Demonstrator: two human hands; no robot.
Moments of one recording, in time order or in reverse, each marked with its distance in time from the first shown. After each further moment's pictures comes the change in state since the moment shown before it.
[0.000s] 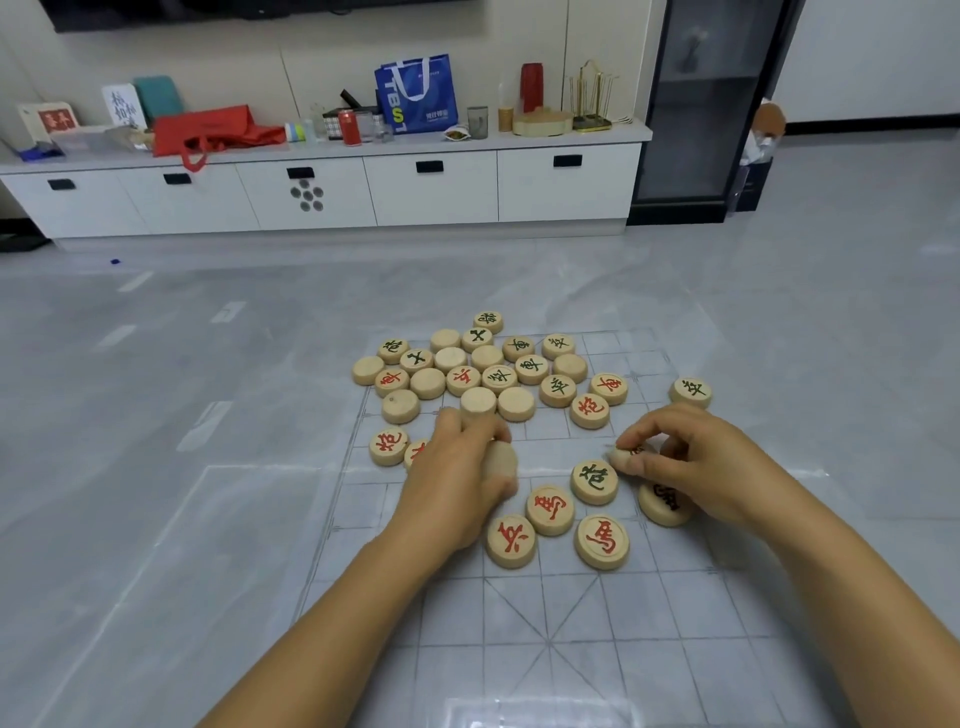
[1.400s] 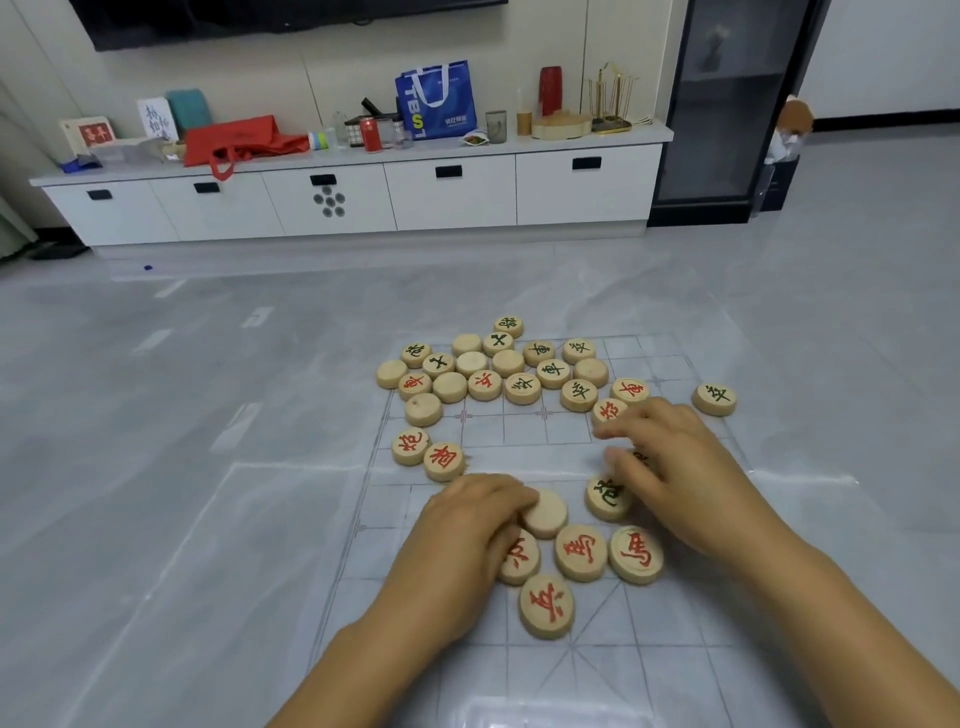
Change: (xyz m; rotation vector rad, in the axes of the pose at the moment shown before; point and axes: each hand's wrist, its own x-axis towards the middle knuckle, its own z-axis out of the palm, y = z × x) left_hand -0.048 -0.007 -0.008 0.046 -0.057 0.214; right_hand -0.005 -0.026 0.026 -0.260 0.115 -0.226
